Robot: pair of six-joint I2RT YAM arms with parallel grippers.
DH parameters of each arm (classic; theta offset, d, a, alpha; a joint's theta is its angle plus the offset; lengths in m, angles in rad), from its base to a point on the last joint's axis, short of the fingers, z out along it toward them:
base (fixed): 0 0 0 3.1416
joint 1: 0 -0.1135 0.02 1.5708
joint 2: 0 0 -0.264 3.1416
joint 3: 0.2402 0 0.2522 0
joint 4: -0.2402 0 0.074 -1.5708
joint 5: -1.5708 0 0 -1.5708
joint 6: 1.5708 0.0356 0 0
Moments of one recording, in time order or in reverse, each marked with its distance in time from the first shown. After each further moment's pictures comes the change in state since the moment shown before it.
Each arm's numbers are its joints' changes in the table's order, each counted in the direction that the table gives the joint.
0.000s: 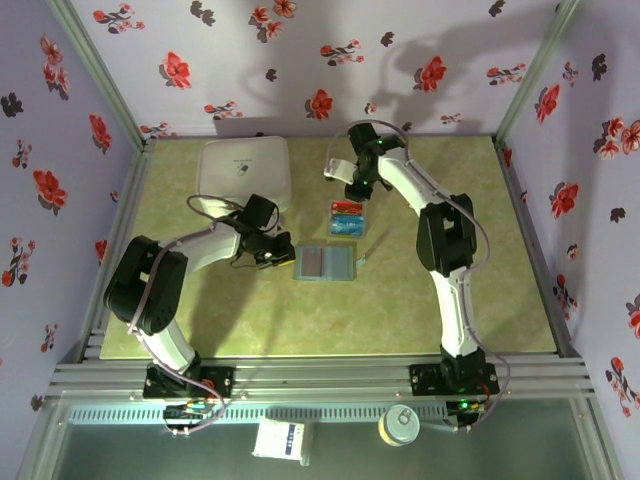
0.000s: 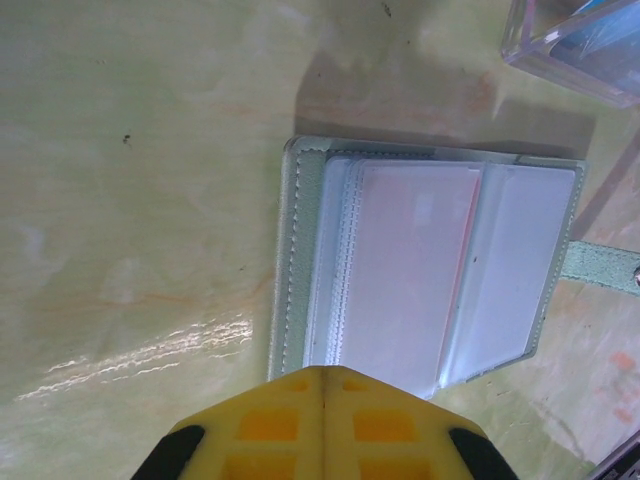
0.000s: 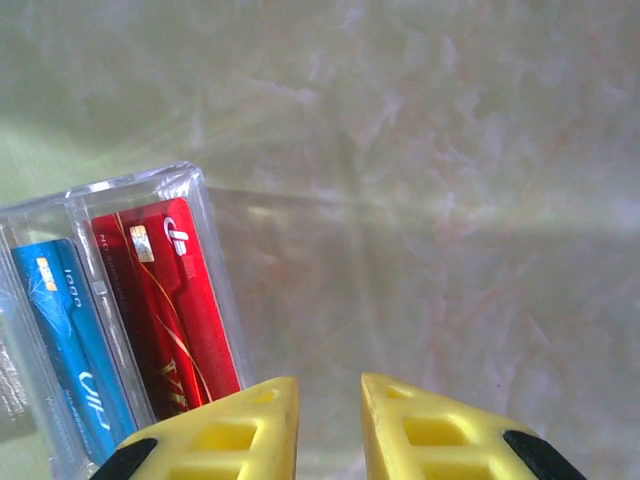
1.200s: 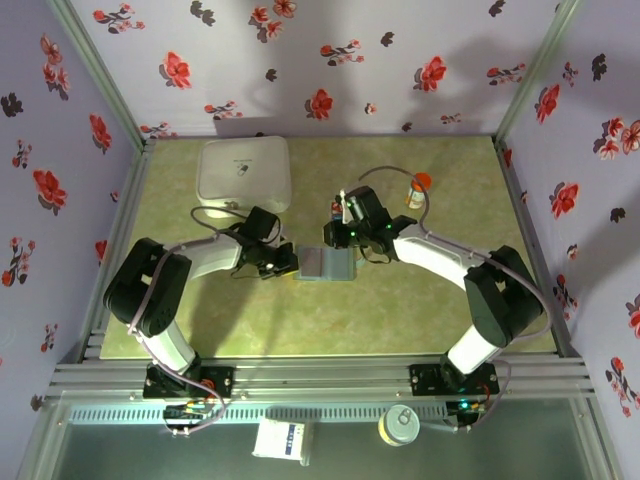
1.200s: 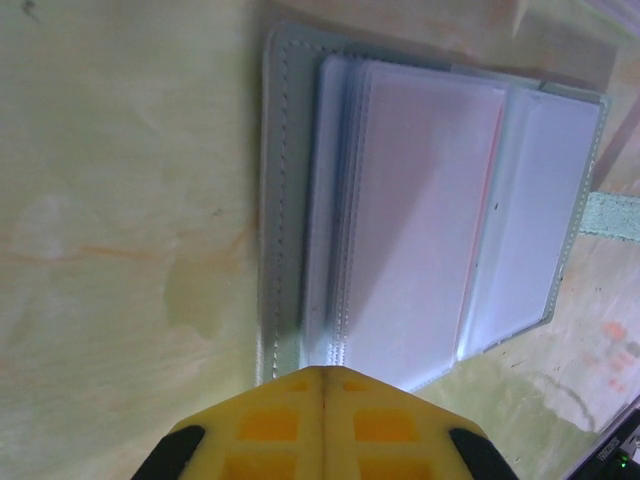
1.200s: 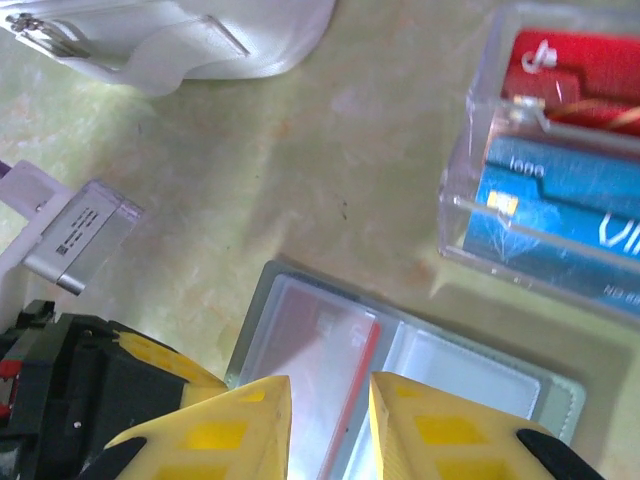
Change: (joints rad) left arm 0.038 -0.008 -0.116 0.136 -0.051 -0.015; right arm -0.241 -0.638 -1.016 0.765 0.060 1.378
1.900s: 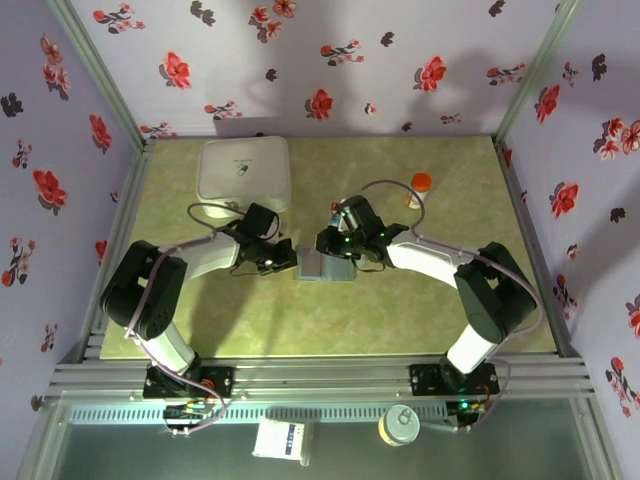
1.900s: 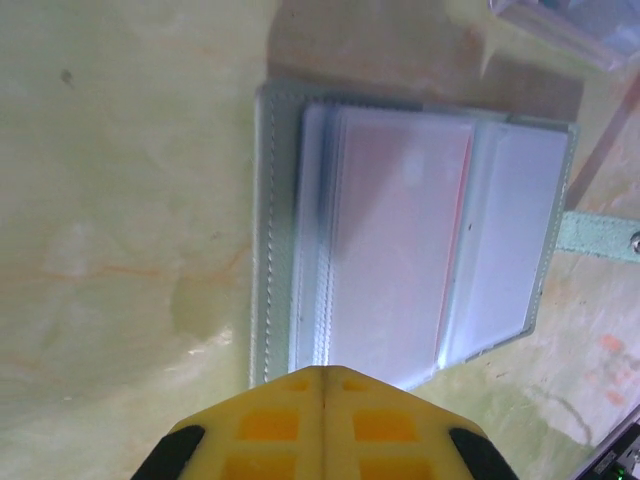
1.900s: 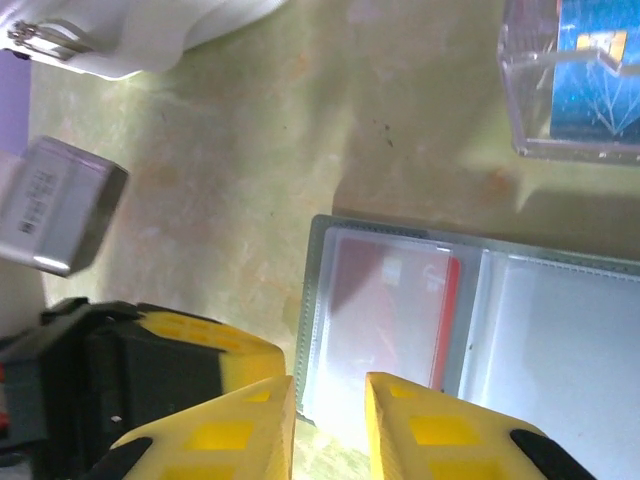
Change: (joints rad) left arm -0.021 -0.026 0.024 -0.023 0.027 0.004; right arm -0.036 0.045 -0.043 0.077 0.089 0.277
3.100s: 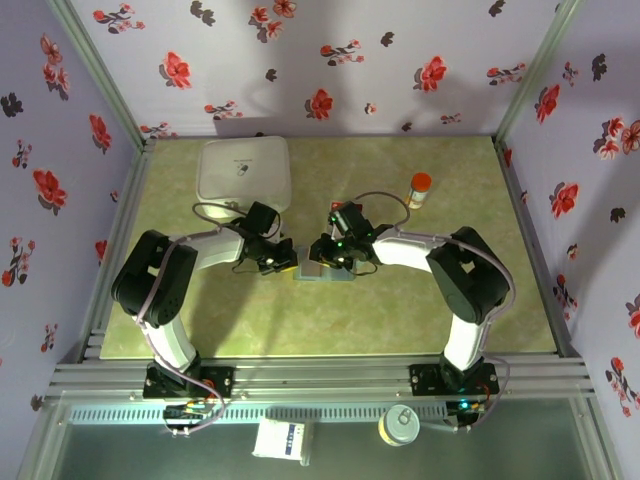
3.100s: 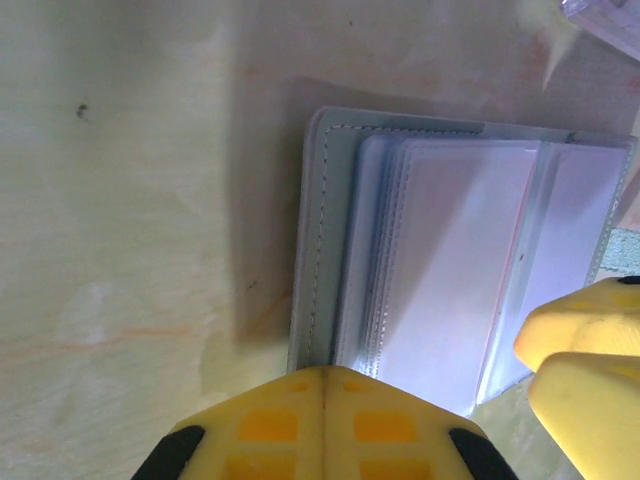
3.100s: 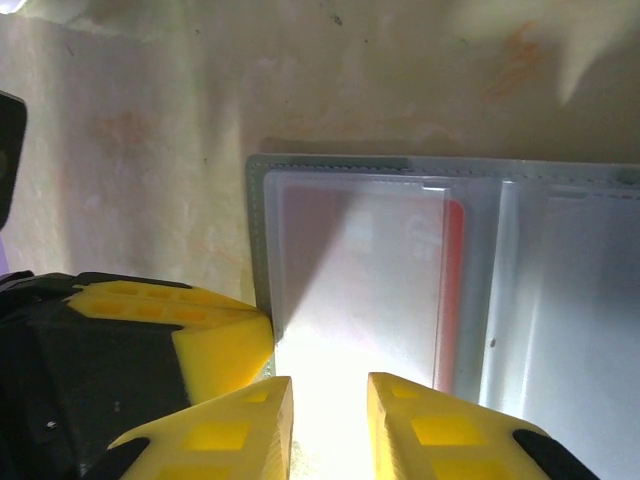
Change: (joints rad) left arm -0.014 0.093 0.033 -0.003 -0.030 0.020; right arm -0.003 0.169 0.036 0.015 0.124 0.106
